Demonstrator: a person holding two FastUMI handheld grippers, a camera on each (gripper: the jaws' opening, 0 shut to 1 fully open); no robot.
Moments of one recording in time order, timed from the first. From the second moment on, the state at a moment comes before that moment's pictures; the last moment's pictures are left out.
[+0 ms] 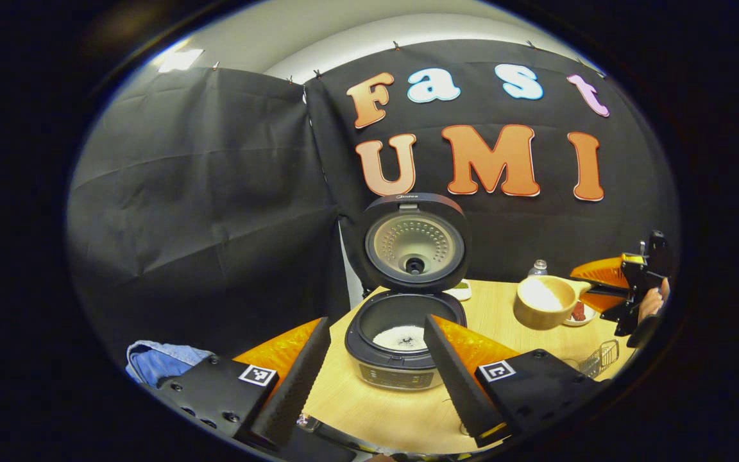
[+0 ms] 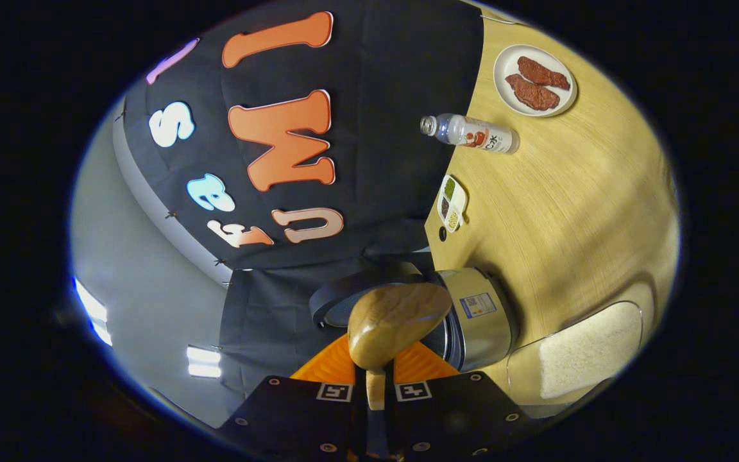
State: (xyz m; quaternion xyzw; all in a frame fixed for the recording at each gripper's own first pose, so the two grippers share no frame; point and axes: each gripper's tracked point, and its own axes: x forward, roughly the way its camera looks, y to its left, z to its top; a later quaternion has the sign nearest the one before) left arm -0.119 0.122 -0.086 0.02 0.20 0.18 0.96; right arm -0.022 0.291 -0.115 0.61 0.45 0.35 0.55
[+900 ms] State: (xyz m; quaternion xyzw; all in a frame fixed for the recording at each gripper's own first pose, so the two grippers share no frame) left arm -0.075 0.166 -0.085 0.01 0.13 0.11 0.99; right arm 0.008 0.432 -0.088 0.46 0.40 0.34 0.71
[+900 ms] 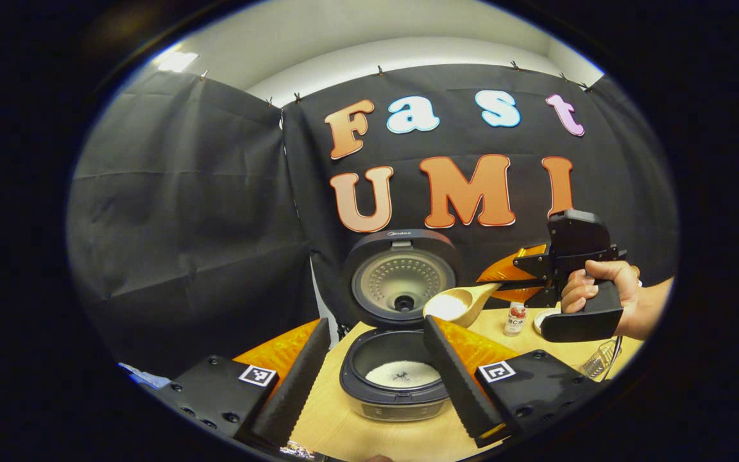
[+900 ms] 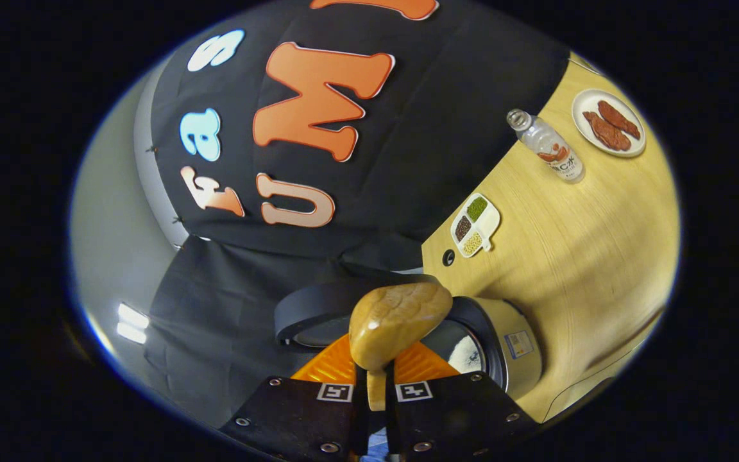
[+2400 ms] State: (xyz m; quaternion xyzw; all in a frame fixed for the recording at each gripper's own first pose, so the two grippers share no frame) left arm -0.079 0.198 -0.113 0.01 0.18 0.15 0.97; right arm -0.002 0.485 -0.026 0.14 0.16 0.42 0.88
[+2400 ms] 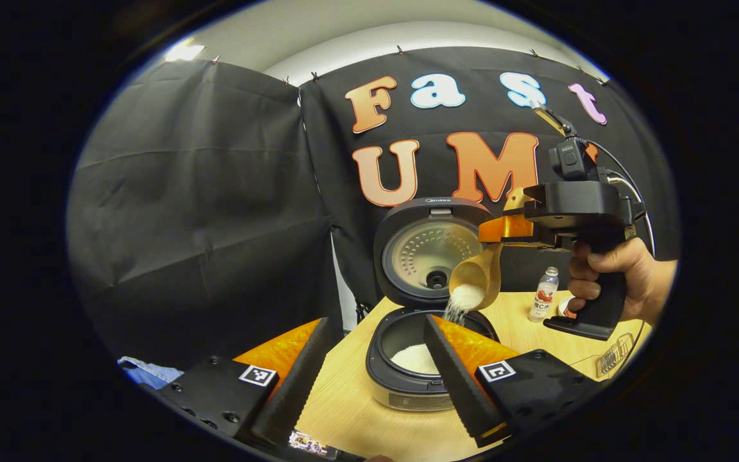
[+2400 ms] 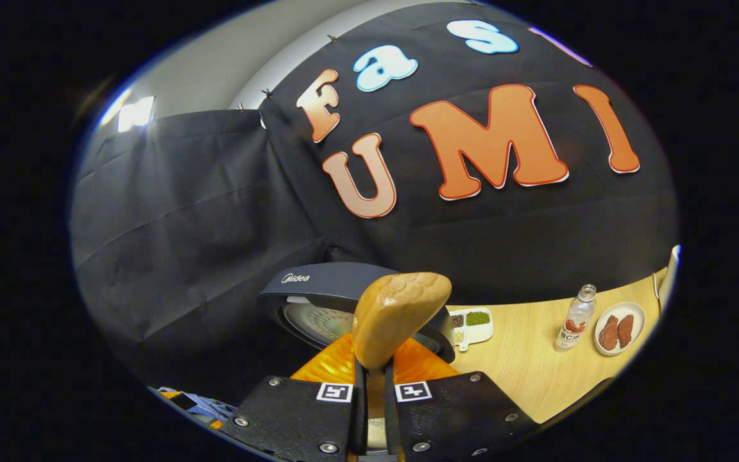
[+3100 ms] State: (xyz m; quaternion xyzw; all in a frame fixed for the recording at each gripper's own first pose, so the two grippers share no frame) left arm -0.091 0.214 -0.121 0.00 0.19 0.18 0.97; right arm -0.030 0.512 -0.012 -0.01 0.02 0.47 0.88
